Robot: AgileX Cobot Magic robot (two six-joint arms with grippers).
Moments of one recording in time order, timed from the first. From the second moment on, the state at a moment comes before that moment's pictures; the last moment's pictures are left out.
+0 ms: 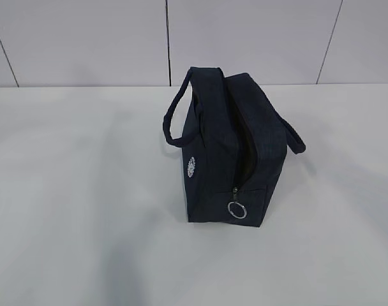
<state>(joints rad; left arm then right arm) -0.62 1.26 -1.33 -0.36 0.69 0.35 0.11 0.64 -1.13 0.59 0.84 -0.53</state>
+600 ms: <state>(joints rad) -0.72 0.92 -0.85 -0.35 0.55 0.35 0.11 0.39 -0.61 0.61 0.81 -0.54</state>
